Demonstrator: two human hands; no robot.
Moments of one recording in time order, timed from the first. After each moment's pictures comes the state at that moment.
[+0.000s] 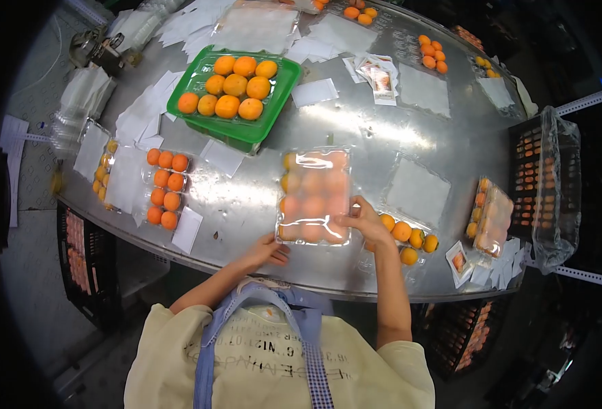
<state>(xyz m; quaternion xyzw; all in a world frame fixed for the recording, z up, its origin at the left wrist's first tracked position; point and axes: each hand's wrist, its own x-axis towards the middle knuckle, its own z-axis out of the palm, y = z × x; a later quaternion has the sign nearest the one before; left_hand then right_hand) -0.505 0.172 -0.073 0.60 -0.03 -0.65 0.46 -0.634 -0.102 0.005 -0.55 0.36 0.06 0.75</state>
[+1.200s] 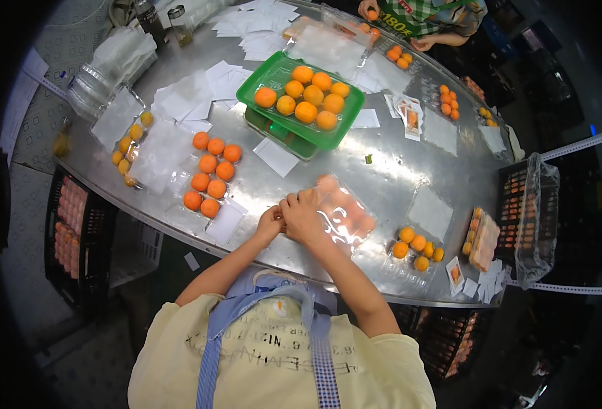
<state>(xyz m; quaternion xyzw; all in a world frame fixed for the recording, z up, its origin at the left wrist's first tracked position) -0.423 0.225 -0.115 0.64 -0.04 -0.39 0.66 -0.471 0.110 0.004 -1.00 -0.03 -0.04 0.06</state>
